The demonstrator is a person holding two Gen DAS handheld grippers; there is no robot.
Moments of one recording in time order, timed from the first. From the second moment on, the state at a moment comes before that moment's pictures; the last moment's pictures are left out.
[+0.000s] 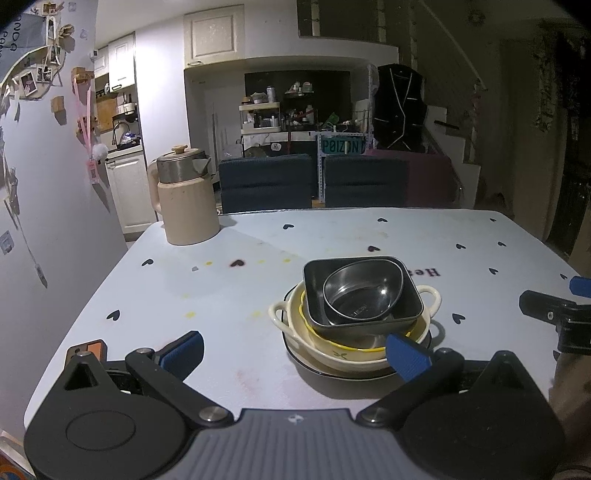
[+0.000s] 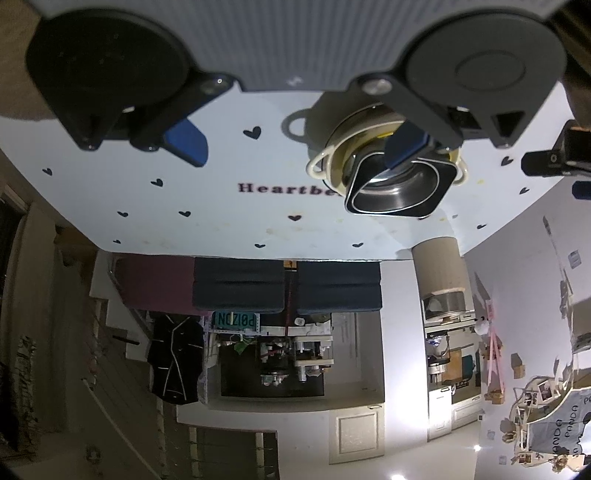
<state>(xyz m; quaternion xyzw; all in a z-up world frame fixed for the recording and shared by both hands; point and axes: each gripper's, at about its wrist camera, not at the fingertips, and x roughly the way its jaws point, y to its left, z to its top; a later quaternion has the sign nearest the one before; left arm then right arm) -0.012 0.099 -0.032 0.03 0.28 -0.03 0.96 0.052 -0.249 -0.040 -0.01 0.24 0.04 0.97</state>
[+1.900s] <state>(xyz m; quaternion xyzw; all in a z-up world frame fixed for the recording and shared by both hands) -0.011 0.098 -0.034 0.04 0.28 -0.03 0.96 0.052 -0.250 -0.041 -0.01 0.25 0.04 0.97</state>
